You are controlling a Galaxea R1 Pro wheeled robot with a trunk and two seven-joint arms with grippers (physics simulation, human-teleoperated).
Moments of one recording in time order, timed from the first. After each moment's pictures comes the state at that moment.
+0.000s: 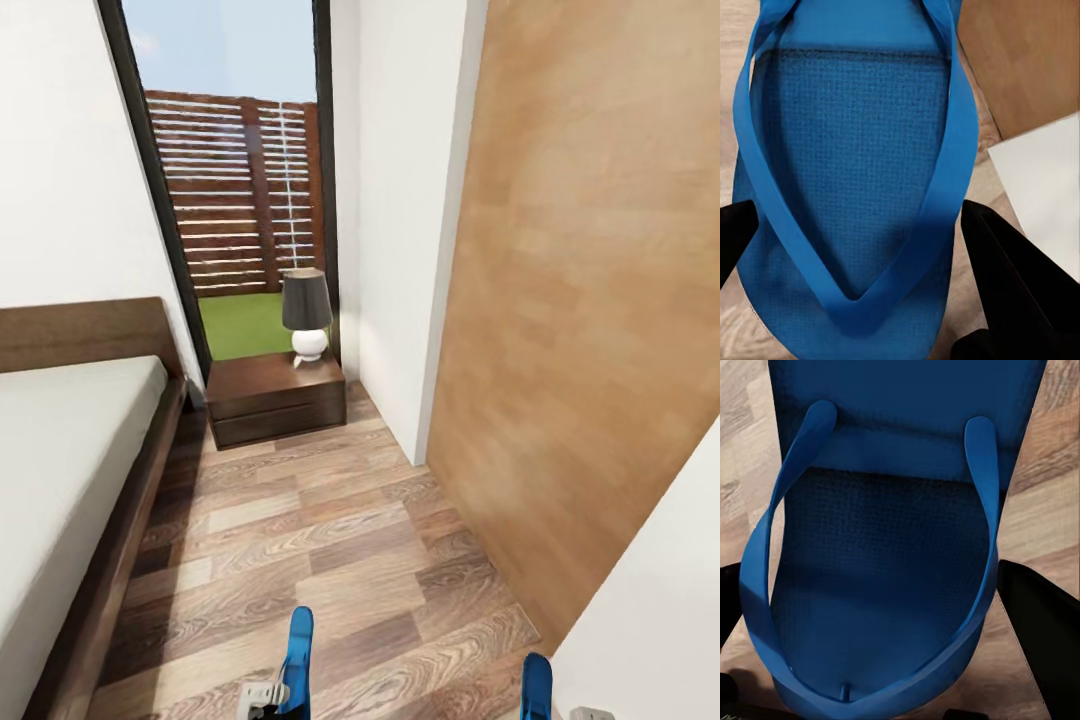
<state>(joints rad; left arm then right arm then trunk) -0.32 0.01 -0.08 -0.28 0.28 -0.12 -0.60 -0.37 -0.27 0.01 -0.10 -0.28 -0.08 0.63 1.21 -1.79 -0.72</state>
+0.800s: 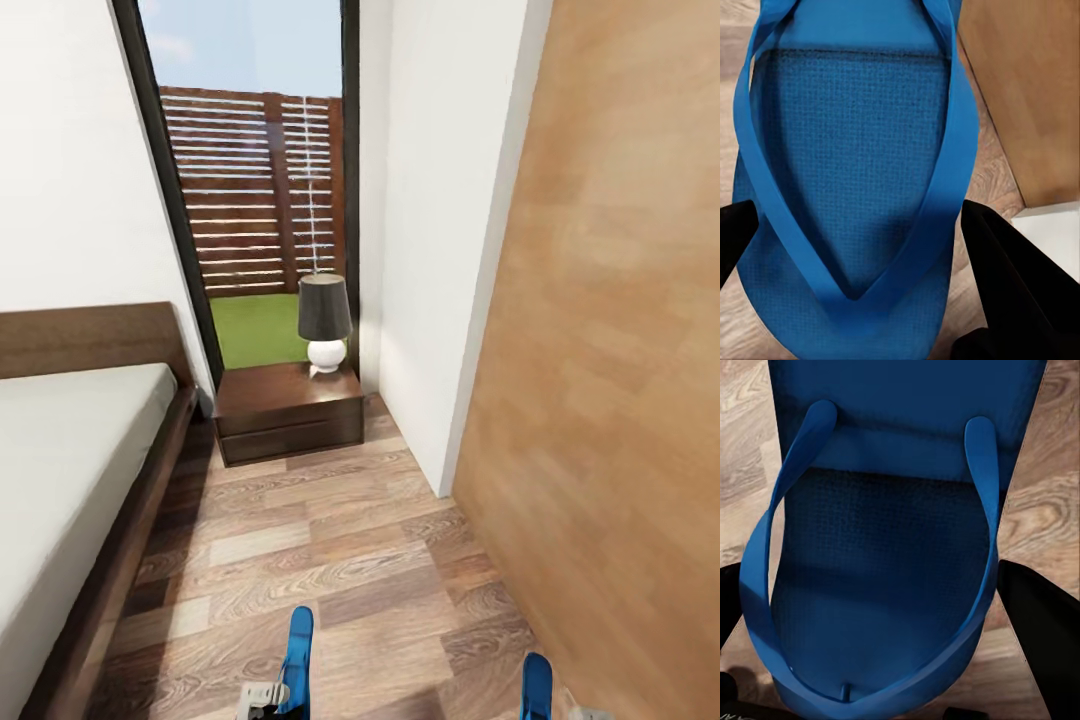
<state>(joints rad) -0.32 0.01 -0.08 -0.28 0.28 -0.12 -0.60 -0.37 -0.27 0.01 -0.10 -0.28 -0.08 0.63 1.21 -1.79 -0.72</state>
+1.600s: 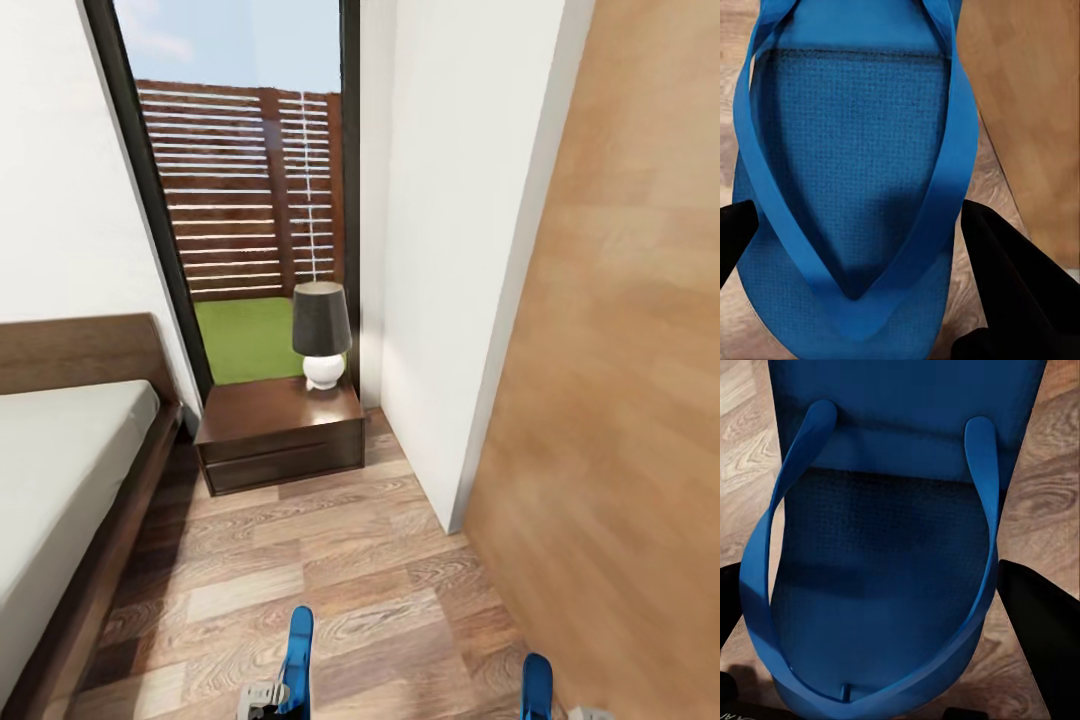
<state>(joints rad) -0.32 0.01 -0.08 -0.28 0.28 -0.12 -0.60 -0.37 -0.27 0.01 -0.10 -0.28 -0.08 0.63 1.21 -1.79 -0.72</state>
